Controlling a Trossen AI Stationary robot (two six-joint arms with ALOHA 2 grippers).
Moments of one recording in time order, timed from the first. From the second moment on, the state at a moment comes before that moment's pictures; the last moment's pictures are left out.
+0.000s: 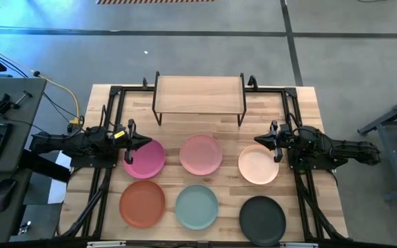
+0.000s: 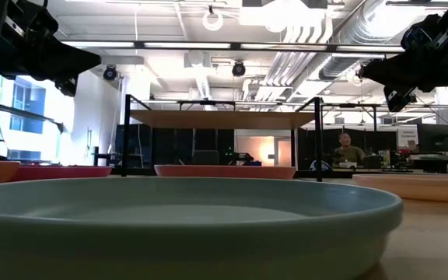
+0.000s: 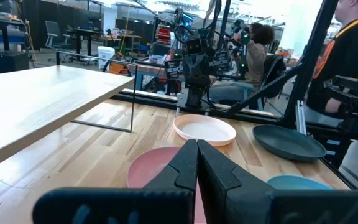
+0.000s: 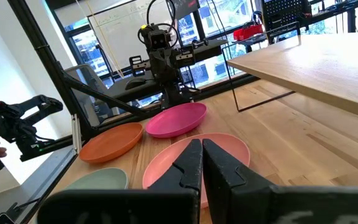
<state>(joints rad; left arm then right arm) -0.05 0.00 0.01 0.03 -0.14 -0.13 -0.10 0.01 0.01 0.01 -0.03 0.31</state>
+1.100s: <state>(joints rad) -0.05 0.47 0.56 -0.32 -0.09 -0.85 -0.10 0.01 0.01 0.02 -0.03 0.31</state>
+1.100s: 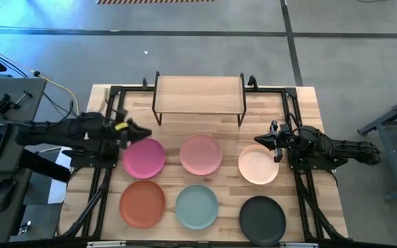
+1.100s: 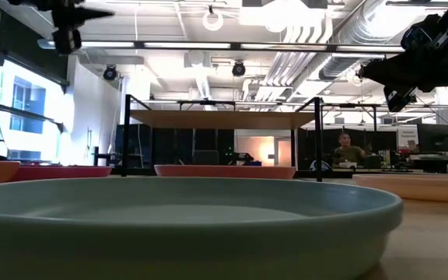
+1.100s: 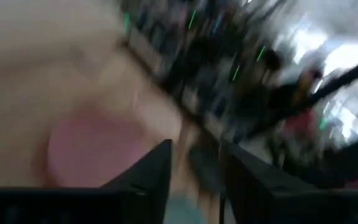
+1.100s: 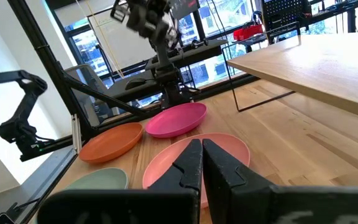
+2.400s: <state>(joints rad) -0.74 0.93 0.54 -0.89 -0.04 -2.03 -0.10 0.01 0.01 0.02 -0.03 0.31</state>
